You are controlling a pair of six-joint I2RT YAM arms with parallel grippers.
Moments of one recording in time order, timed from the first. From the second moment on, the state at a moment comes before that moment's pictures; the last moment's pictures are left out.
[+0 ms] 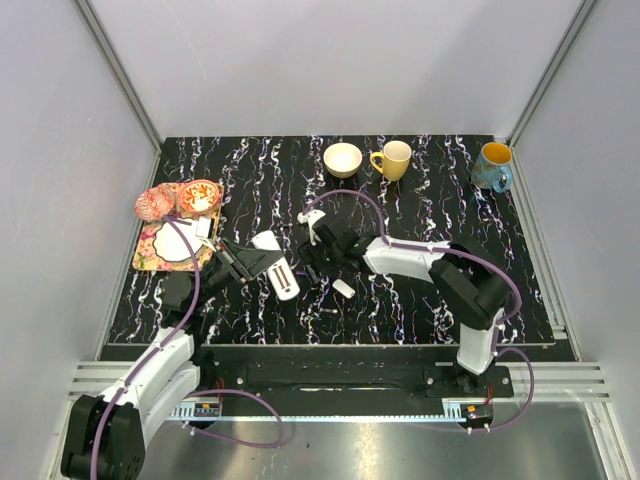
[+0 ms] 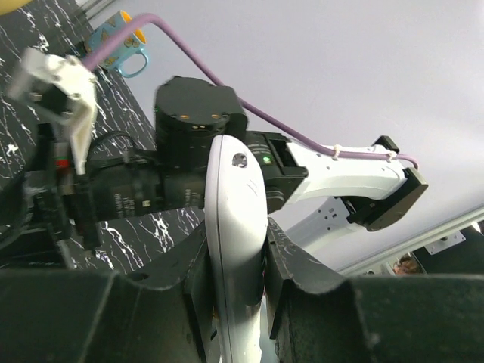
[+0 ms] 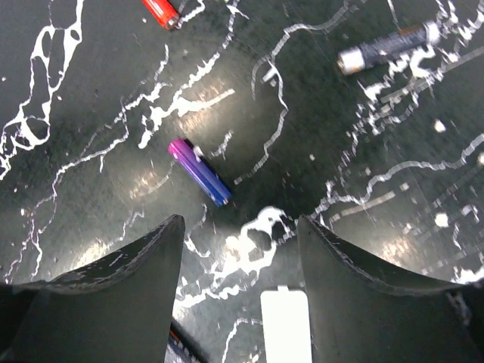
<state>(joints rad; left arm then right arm) -0.23 0.75 0.16 0.90 0.69 -1.29 0.85 1.83 1.13 -0.13 -0.05 0.22</state>
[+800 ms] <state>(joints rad) -0.23 0.75 0.18 0.93 0.72 -1.32 0.92 1.98 1.25 -0.11 -0.01 0.16</state>
